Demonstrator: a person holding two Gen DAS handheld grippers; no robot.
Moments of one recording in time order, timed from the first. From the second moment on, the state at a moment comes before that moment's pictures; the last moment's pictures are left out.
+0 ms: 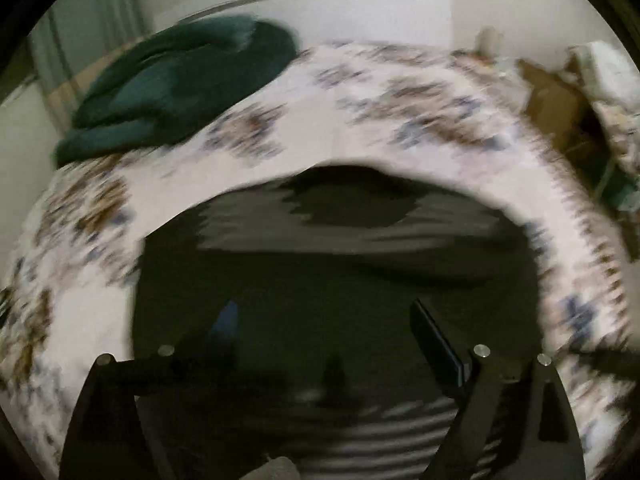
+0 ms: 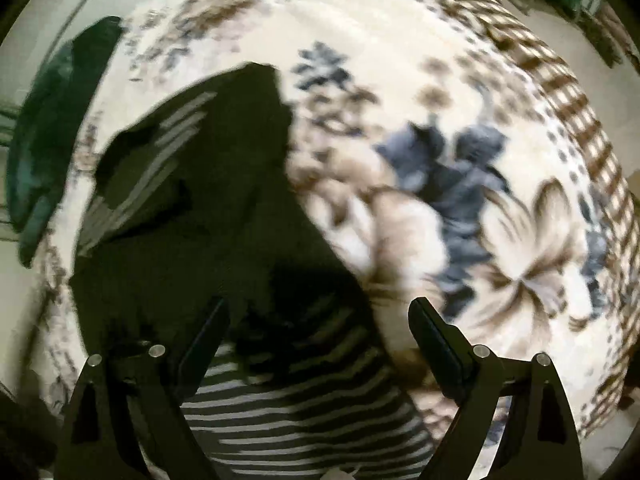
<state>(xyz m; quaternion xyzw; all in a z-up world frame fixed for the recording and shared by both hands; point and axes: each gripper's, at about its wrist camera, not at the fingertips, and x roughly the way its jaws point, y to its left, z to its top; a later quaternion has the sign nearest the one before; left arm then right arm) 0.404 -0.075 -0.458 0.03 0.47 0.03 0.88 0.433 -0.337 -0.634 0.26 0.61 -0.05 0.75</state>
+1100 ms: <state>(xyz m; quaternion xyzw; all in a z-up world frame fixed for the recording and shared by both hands) 0.431 0.115 -0.501 -0.02 0.51 0.24 0.82 0.569 -0.342 -0.609 0.18 0.63 -0.09 0.75</state>
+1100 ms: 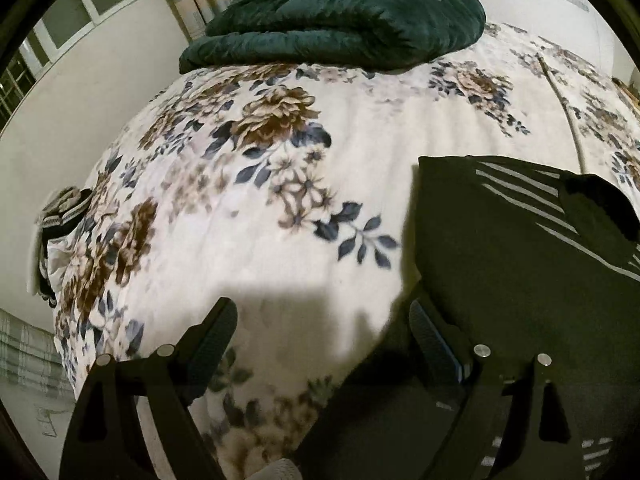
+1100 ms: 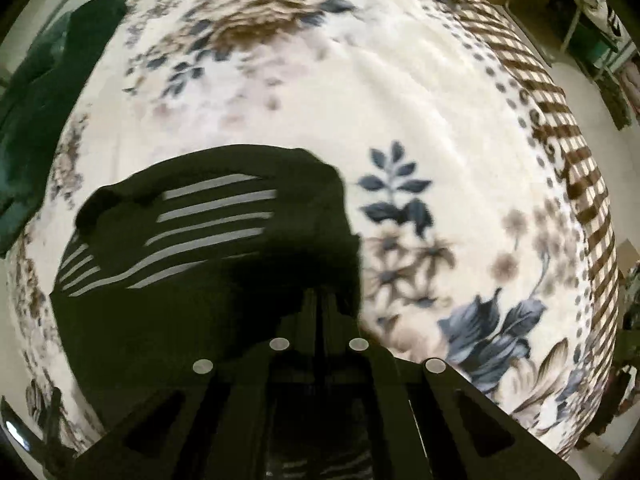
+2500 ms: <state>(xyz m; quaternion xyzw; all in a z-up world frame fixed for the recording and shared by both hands) 0.400 0.144 -0.508 -0.06 0.53 0.25 0.81 0.495 -0.351 -0.614 0.24 0.66 -0.09 0.70</state>
